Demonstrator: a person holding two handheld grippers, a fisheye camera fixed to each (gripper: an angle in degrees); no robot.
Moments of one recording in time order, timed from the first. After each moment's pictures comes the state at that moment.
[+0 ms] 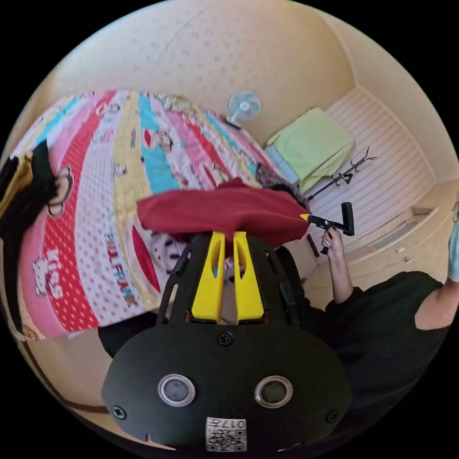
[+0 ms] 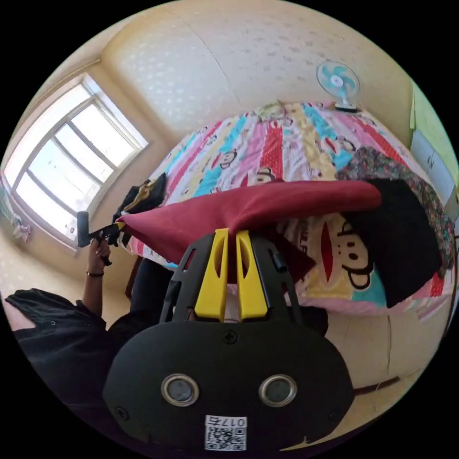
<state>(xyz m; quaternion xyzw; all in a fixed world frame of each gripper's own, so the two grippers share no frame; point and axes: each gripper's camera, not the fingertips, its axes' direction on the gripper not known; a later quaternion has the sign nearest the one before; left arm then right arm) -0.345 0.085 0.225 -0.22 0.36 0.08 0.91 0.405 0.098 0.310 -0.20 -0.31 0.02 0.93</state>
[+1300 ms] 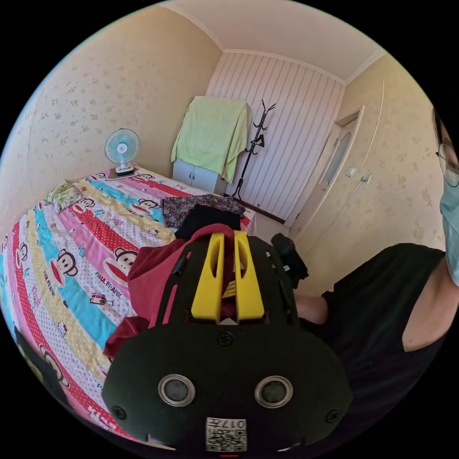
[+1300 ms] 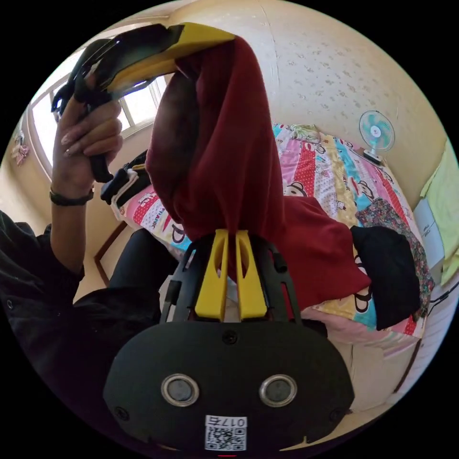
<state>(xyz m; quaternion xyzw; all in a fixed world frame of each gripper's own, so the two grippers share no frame) -0.118 -0.041 0.043 0.03 0.44 0.34 0.83 0.281 0.112 0.137 0.02 -0.21 -0.17 0.96</state>
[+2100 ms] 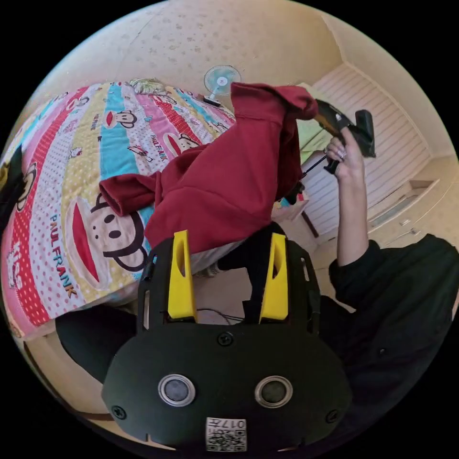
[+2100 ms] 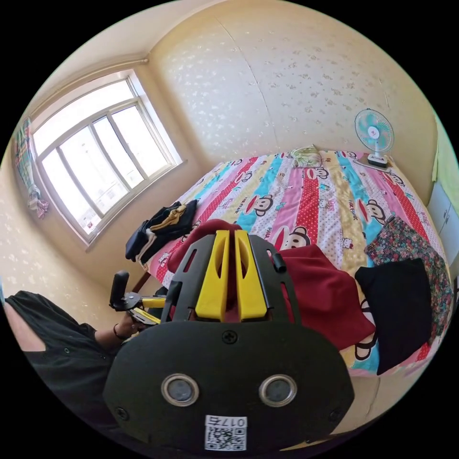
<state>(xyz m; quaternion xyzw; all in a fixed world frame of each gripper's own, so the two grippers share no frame) -0.172 0.082 0.154 -0.07 0.31 0.18 0.93 0.343 0.021 0.108 0.09 -0.35 -0.08 0.93</state>
